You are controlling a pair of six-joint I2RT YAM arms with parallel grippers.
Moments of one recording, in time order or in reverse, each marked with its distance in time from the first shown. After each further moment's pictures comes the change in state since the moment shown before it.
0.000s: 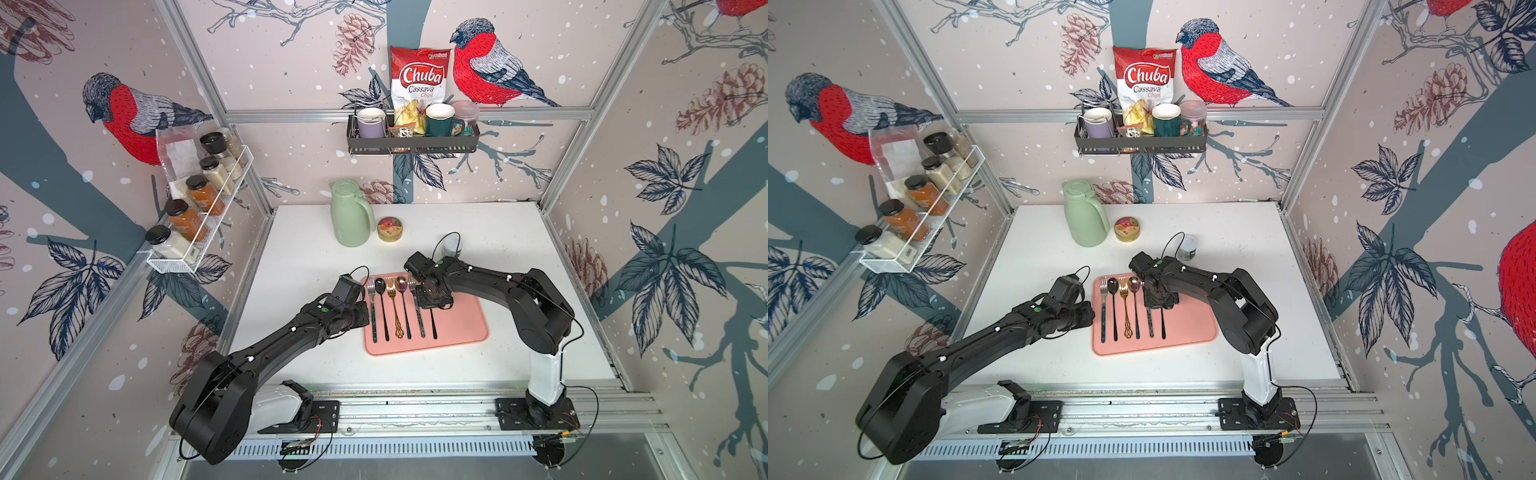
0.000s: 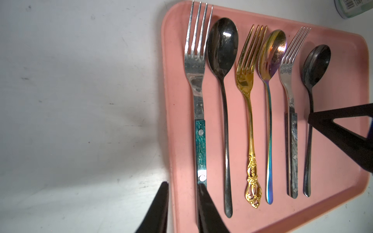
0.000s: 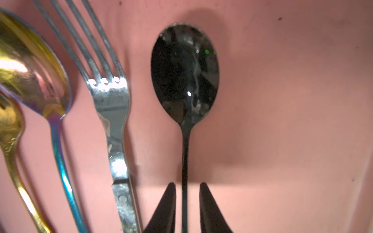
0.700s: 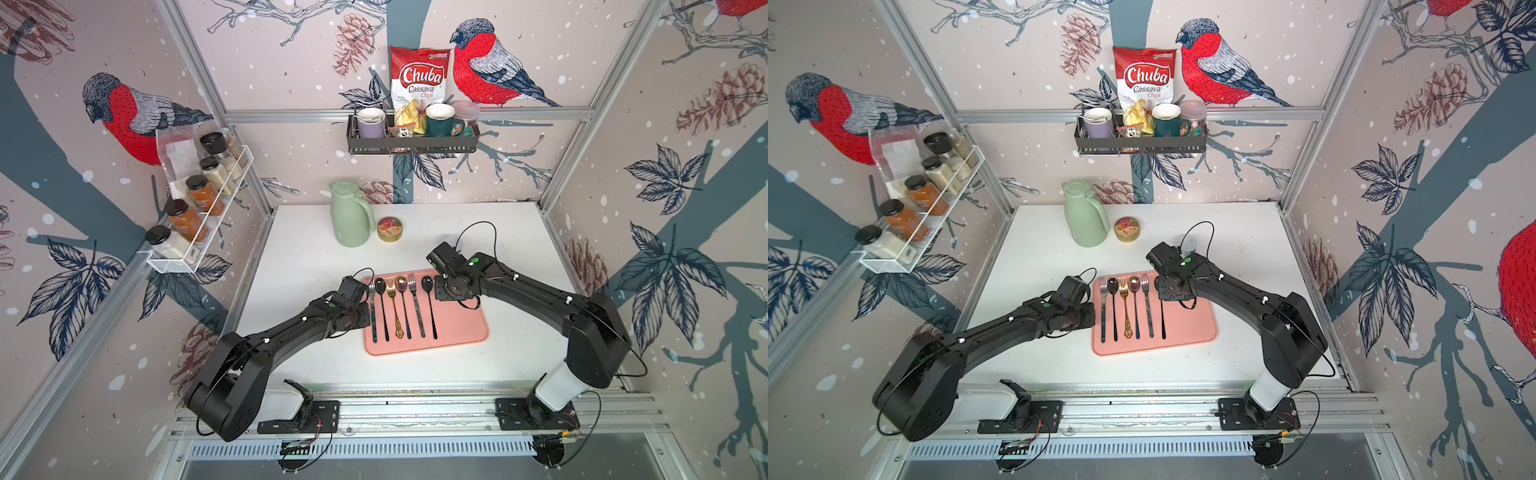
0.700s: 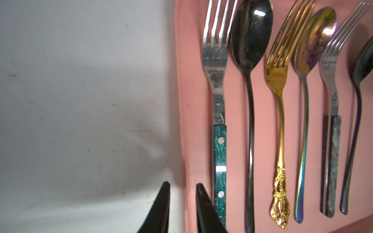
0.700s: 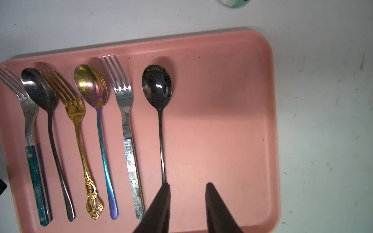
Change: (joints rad) left arm 0.000 0.129 0.020 0.017 -0.033 0.019; right arm -0.043 -0.317 -0.120 -0.043 0.047 0.008
